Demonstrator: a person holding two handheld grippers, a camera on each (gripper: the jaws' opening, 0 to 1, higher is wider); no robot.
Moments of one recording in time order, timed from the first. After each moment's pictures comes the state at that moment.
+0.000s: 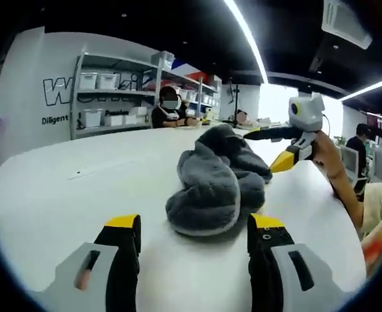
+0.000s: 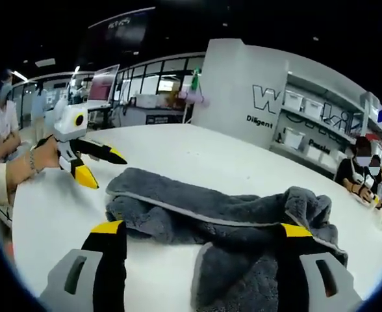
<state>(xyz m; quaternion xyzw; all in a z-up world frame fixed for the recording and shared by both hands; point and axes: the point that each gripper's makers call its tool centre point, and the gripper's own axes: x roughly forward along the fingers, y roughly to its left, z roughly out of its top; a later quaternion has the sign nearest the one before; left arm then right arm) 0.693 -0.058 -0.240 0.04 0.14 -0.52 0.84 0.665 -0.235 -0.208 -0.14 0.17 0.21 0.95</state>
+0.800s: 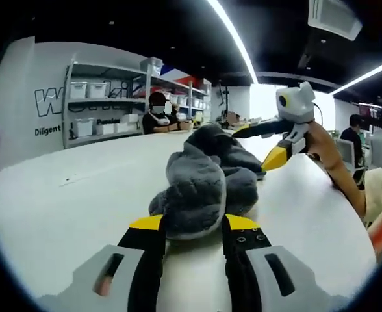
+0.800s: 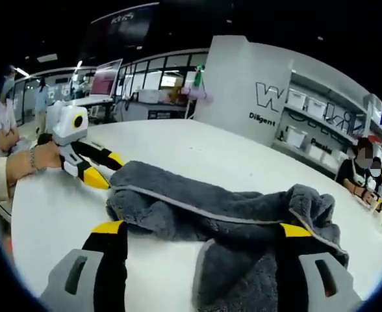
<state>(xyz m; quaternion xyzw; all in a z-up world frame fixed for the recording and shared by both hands) 0.685 -0.068 -0.247 0.06 0.11 -0.54 0.83 0.662 -0.230 -0.216 -0.15 0.19 0.21 0.95</state>
